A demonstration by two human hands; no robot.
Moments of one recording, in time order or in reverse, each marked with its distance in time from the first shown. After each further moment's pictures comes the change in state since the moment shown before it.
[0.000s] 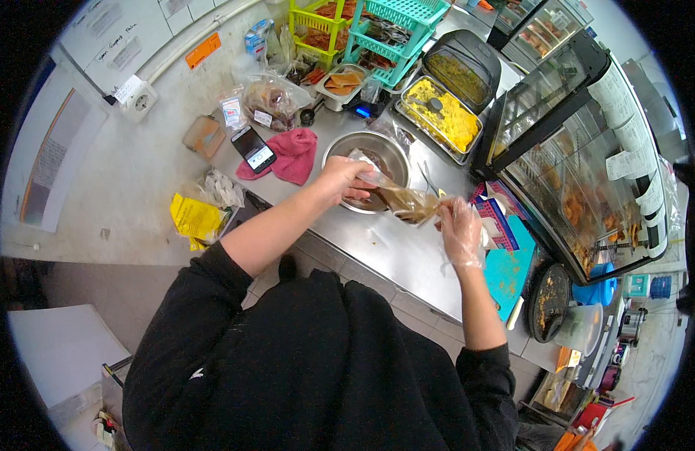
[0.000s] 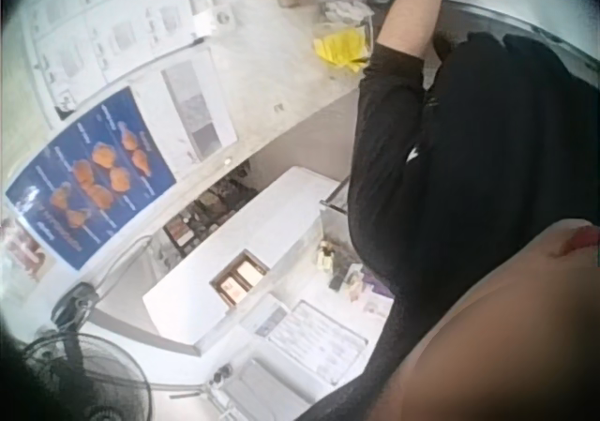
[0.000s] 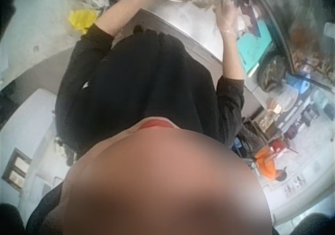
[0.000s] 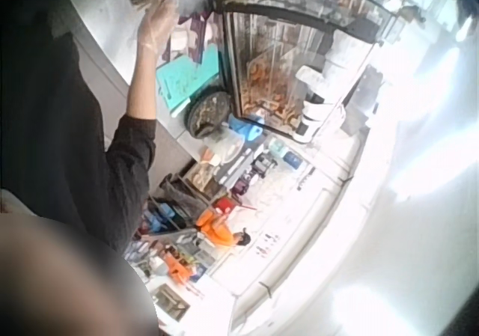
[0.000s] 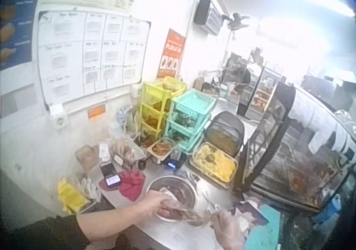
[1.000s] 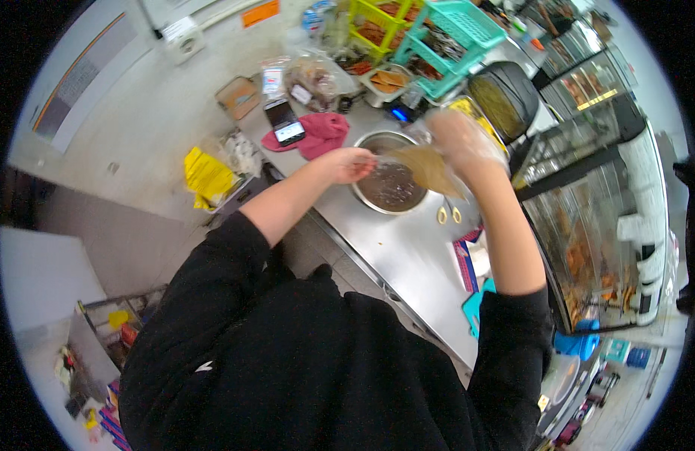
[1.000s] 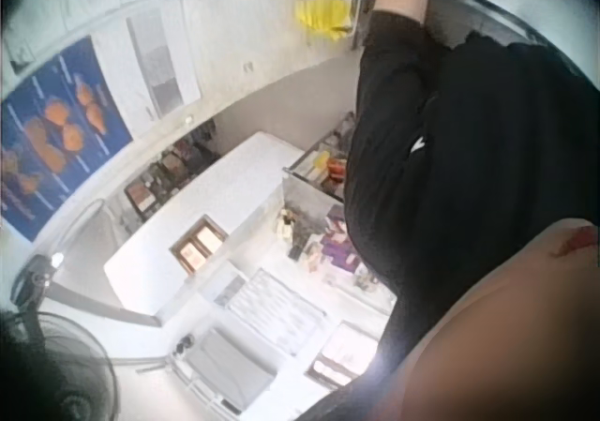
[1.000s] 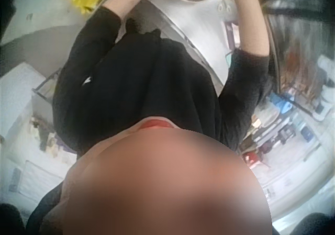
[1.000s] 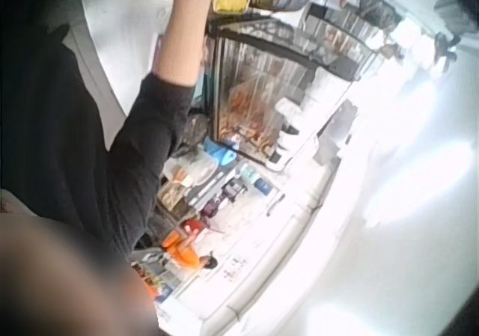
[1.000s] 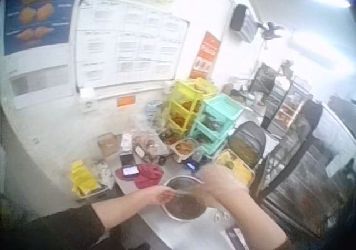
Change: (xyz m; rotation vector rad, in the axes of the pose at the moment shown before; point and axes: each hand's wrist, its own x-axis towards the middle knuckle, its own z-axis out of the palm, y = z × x) left_hand 0.081 -0.046 -0.080 -0.327 -0.009 -0.219; right_hand 0.161 -0.136 0.004 -0.678 -0.424 -0.652
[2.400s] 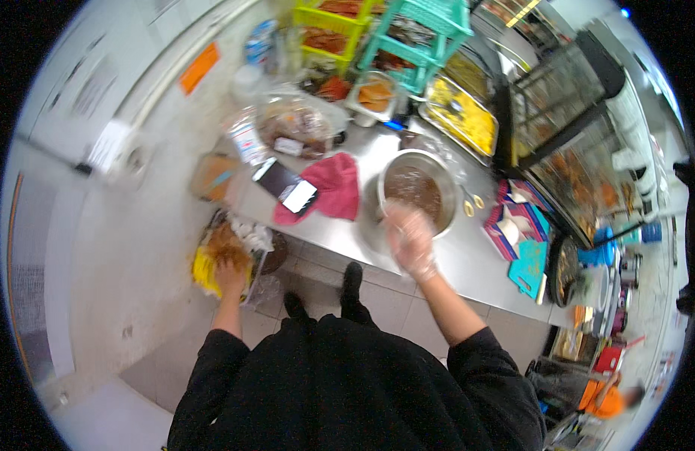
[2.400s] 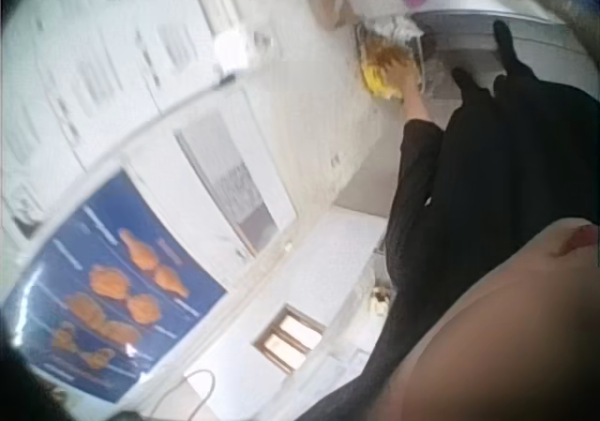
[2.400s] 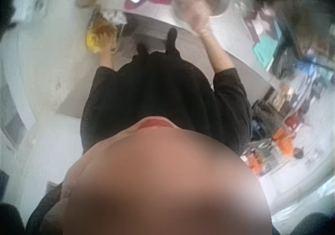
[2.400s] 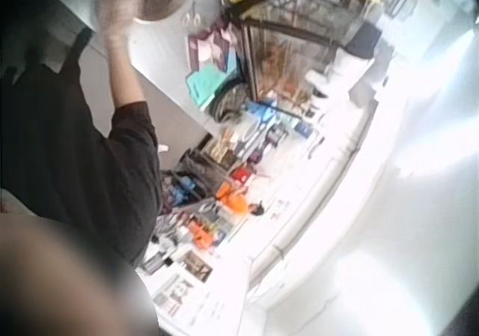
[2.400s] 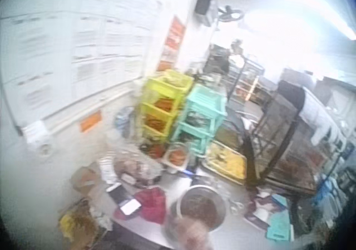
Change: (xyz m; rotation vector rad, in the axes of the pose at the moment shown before) left_hand -0.080 -0.041 -0.456 1.752 0.903 0.213; right_hand 0.026 -0.168 0.199 0.625 0.732 0.213
